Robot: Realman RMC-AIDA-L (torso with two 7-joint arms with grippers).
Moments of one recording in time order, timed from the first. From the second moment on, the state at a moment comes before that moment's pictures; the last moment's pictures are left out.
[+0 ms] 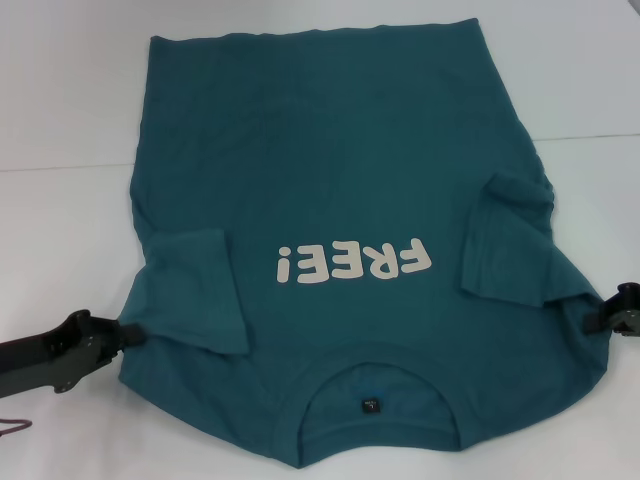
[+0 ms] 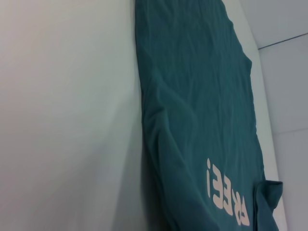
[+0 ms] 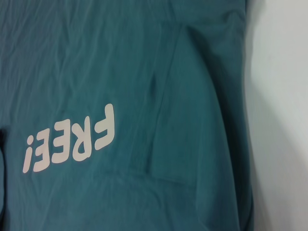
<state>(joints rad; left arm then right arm) -0.50 -2.07 0.46 0.60 2.21 1.37 -2.43 0.59 1.86 -0.61 -0.59 -2.44 -1.38 2.51</state>
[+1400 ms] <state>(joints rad) -0.39 -2.07 0.47 0.86 2.44 1.82 -2.49 0.48 1.87 -0.61 -0.83 -2.59 -1.82 2.52</state>
